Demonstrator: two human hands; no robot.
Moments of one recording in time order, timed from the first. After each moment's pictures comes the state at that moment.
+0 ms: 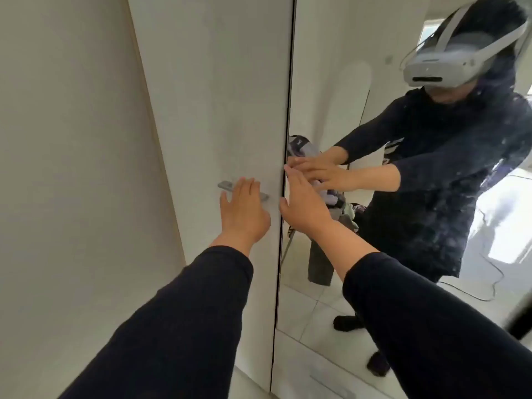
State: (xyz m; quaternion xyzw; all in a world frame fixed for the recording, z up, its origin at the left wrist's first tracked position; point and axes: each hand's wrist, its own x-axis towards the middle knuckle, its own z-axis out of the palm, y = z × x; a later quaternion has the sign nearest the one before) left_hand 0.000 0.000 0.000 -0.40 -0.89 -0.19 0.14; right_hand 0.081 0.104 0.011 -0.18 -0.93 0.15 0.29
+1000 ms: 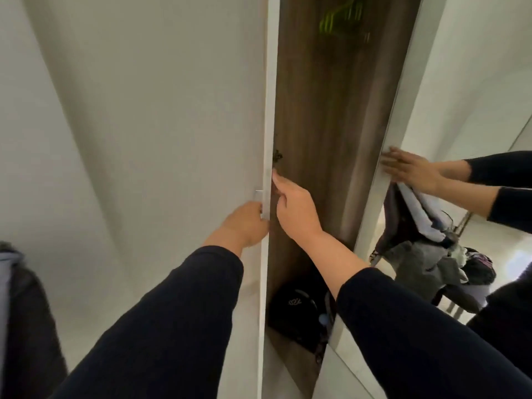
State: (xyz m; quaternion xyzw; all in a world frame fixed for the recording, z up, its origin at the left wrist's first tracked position) left_hand 0.009 -0.126 0.013 -0.22 -0.93 -0.28 0.00; right_hand 0.032 -0.006 0.013 0.06 -0.88 0.33 0.32
